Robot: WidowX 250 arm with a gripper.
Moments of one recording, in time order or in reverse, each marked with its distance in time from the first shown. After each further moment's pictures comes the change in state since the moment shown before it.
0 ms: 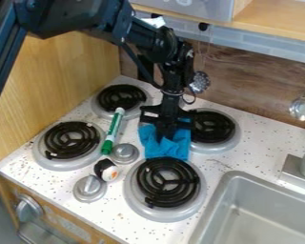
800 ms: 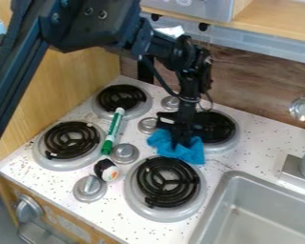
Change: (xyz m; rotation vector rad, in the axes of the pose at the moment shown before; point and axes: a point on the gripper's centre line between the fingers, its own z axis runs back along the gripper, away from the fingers) arm -0.017 -0.053 -0.006 -0.027 0.038 -0.148
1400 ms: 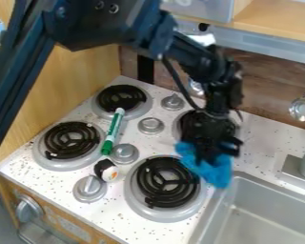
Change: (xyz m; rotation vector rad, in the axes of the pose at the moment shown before) arm -0.038 -0.053 -0.001 -0.012 -0.020 -0.171
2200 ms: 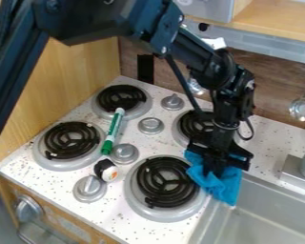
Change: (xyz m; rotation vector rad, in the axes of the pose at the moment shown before) arm -0.013 0.002 0.001 0.021 -0.011 -0.007
